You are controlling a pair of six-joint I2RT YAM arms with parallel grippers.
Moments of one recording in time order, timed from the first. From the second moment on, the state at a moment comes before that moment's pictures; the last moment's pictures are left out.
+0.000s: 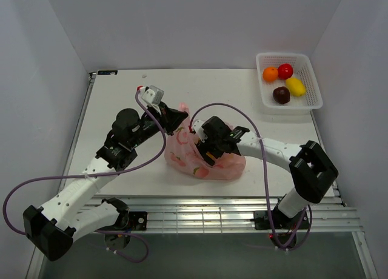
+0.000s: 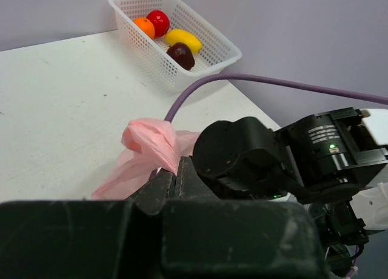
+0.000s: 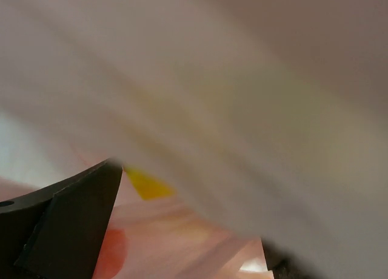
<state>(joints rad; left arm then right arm) -0.62 0.98 0.90 0.10 0.23 -0.34 0.86 1.55 1.04 -0.47 0.02 -0.20</state>
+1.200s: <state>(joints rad) -0.62 0.99 0.90 0.13 0.19 -0.33 0.84 1.01 0.94 -0.32 -0.32 -0.36</state>
